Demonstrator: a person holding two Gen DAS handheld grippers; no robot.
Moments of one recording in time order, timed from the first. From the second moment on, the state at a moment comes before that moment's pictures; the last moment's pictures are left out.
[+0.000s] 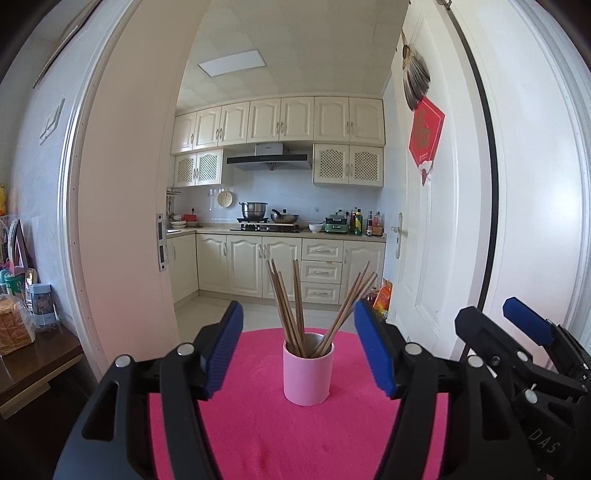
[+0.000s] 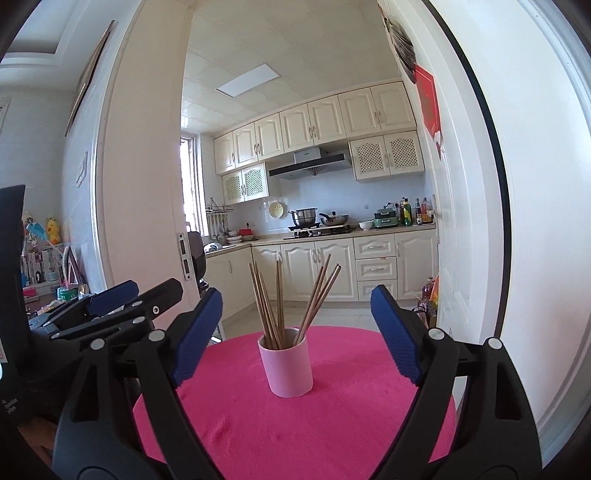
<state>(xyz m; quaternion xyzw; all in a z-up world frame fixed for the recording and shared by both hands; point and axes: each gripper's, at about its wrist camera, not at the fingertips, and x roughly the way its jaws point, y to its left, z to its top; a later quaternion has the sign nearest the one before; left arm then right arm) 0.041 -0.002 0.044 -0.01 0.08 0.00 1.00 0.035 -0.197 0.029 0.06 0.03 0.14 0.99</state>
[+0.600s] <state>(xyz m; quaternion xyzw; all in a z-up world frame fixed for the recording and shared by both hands) 0.043 -0.016 0.042 0.02 0.09 0.00 1.00 0.032 -0.205 0.025 0.06 0.05 0.12 0.99</state>
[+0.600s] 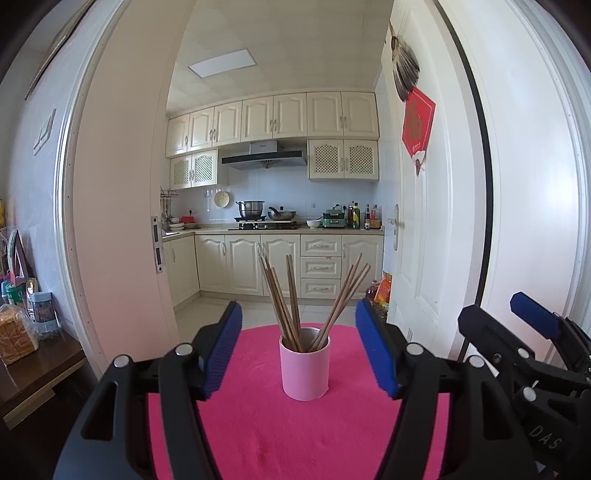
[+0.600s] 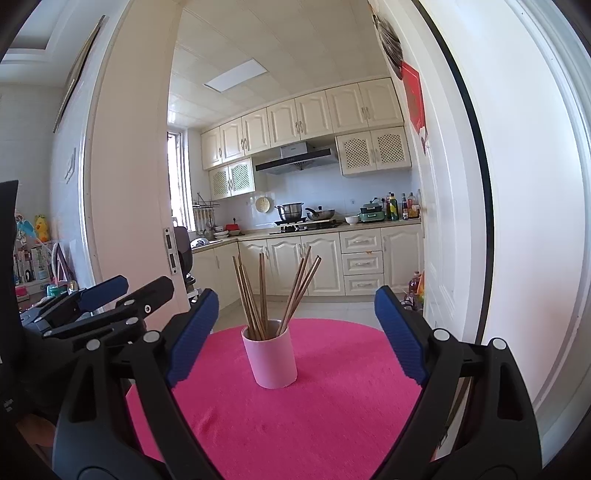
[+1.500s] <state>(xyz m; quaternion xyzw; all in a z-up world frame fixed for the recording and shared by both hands) 0.051 -0.022 0.038 0.02 0.08 0.00 1.00 0.037 -0.207 0.023 0.07 0.05 0.12 0.99</state>
